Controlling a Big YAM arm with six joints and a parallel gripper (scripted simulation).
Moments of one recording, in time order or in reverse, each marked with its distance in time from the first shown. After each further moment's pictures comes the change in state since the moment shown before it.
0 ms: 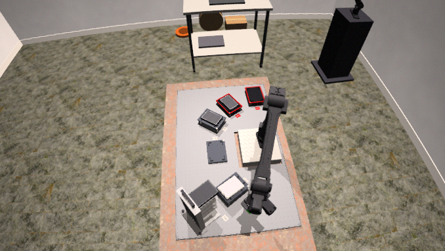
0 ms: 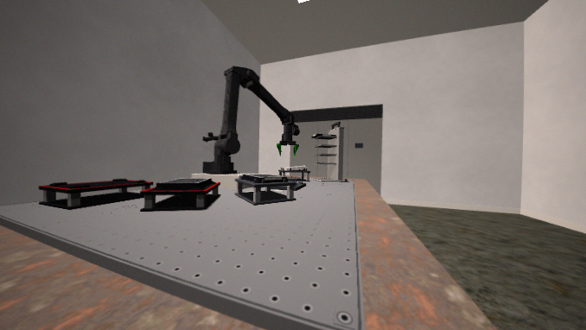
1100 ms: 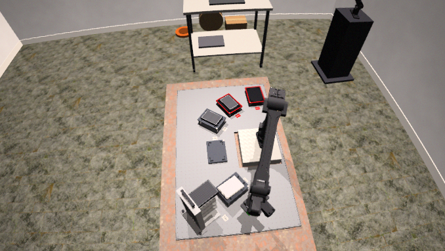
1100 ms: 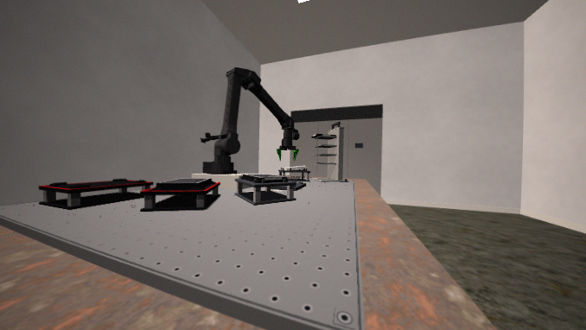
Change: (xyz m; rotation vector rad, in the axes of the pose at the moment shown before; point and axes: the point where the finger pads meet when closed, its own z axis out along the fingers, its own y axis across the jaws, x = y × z) arm 0.000 -0.001 0.033 0.007 -0.006 0.000
